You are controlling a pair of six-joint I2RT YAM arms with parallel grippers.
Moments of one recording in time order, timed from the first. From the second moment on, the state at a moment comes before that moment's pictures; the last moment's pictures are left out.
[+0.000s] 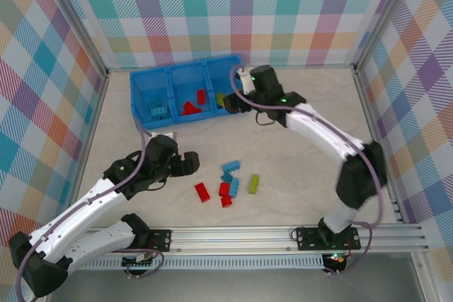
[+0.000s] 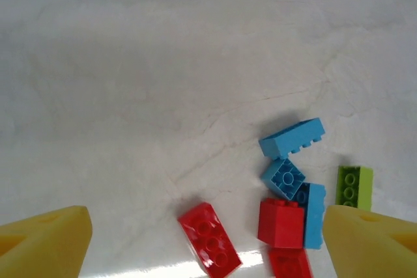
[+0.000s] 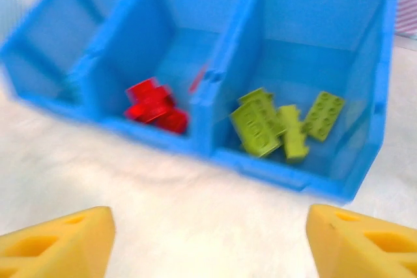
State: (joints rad) left arm -0.71 0.87 0.80 -0.83 -0.16 -0.78; right arm 0.61 1.61 1.43 -0.43 -0.14 0.14
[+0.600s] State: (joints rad) left arm -0.85 1.31 0.70 -0.68 -0.04 -1.14; right arm 0.72 1.20 0.98 -0.91 -0.50 0.21
